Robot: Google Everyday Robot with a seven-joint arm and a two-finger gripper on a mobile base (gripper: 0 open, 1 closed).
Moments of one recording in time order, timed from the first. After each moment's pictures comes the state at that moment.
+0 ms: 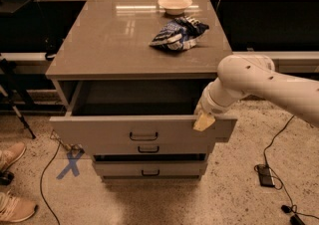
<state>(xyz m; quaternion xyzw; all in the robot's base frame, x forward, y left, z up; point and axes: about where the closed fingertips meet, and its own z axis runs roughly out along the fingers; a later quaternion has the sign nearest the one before) 0.594 -0.137 0.663 -0.64 0.74 0.02 0.19</state>
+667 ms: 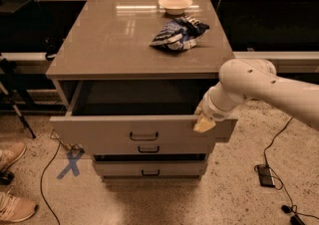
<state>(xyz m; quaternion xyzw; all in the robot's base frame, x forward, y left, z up) 0.577 -0.144 0.655 -0.64 0.74 0.04 0.18</state>
